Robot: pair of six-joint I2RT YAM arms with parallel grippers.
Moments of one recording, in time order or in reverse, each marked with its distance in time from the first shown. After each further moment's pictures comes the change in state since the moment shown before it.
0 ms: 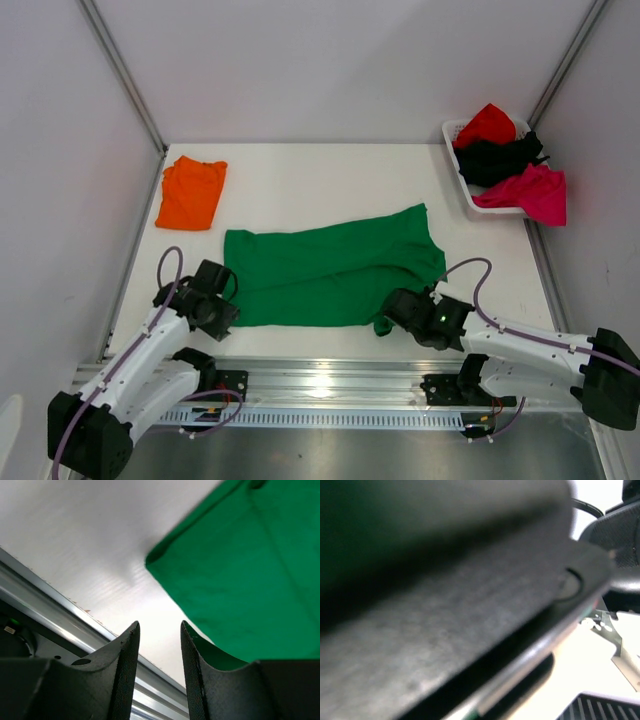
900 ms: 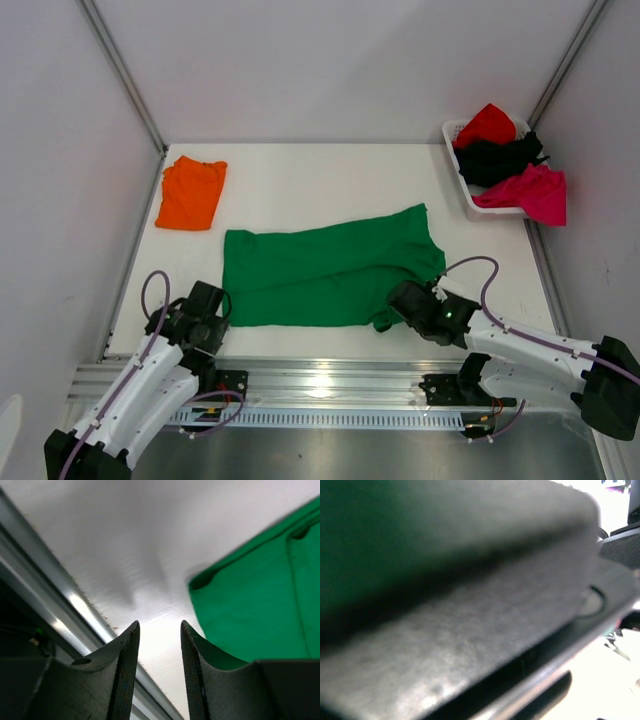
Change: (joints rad) left arm 0.000 -0.213 -0.145 -0.064 -0.095 -0.188; right arm -0.086 -0.030 -0.016 0.064 -0.052 -0.129
